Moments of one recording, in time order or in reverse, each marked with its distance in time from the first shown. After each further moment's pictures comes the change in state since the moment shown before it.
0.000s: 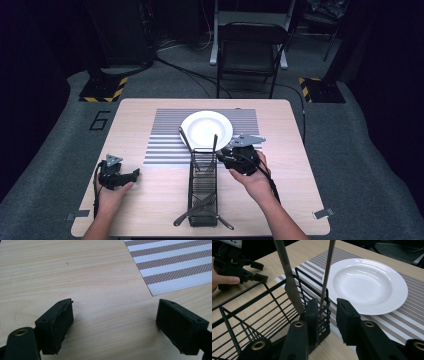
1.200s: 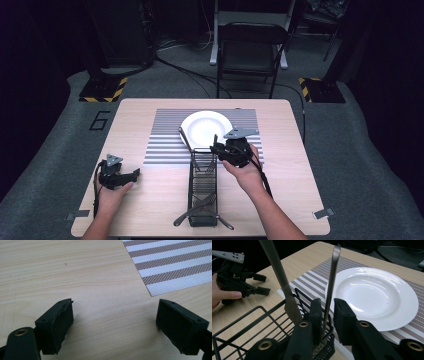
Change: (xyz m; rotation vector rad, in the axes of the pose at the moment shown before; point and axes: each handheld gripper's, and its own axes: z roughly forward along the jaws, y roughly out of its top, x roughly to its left) left arm 0.000 0.001 0.000 0.005 -0.009 0.009; right arm -0.002 0.017 0.020 -0.032 0.029 0.048
